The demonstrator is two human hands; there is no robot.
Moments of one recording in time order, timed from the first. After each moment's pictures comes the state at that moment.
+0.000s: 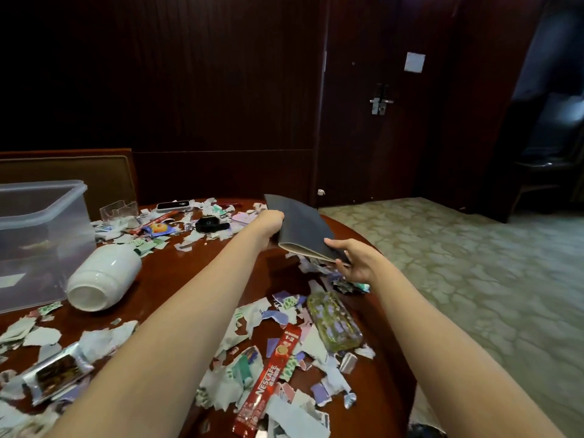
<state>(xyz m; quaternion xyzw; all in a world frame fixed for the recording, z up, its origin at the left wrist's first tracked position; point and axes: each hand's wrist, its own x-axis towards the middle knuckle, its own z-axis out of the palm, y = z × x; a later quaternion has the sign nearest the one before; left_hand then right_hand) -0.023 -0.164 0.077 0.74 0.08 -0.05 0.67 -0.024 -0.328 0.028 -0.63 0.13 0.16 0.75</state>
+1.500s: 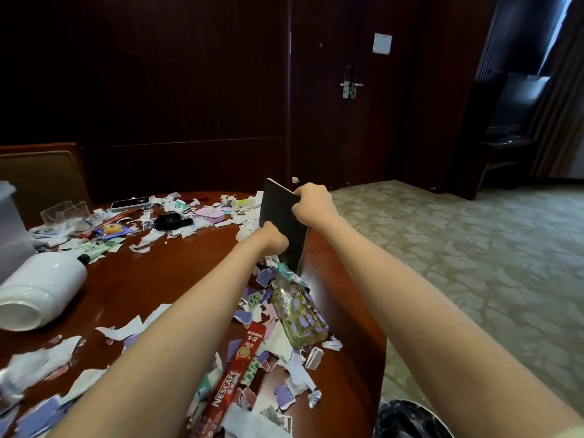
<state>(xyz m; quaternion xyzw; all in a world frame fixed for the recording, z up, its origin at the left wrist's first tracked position) -0.005 -0.217 0.042 0.96 0.00 -0.10 0.26 0.003 -0.318 0.075 -0.95 -0.01 -0.16 0.26</state>
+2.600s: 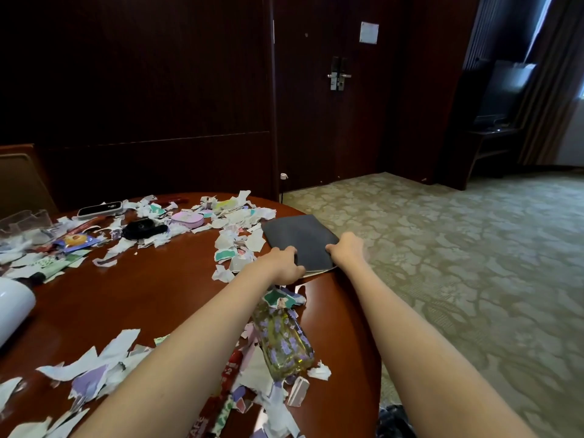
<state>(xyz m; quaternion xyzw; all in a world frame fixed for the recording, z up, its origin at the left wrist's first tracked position) 0.020 -0.260 0.001 0.97 -0.14 -0.13 0.11 0.033 -0.403 -0.017 -0.92 0.23 -0.08 0.31</state>
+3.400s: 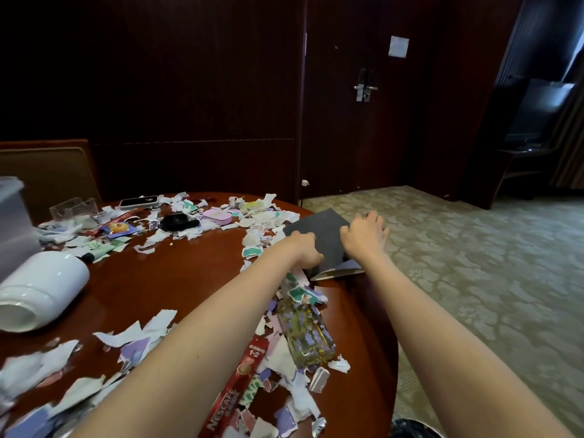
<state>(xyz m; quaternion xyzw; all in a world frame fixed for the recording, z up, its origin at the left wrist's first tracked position) 0.004 -0.247 0.039 0.98 -0.14 -0.10 0.13 0.018 -0.377 0.022 -0.96 0.15 -0.18 0.13</state>
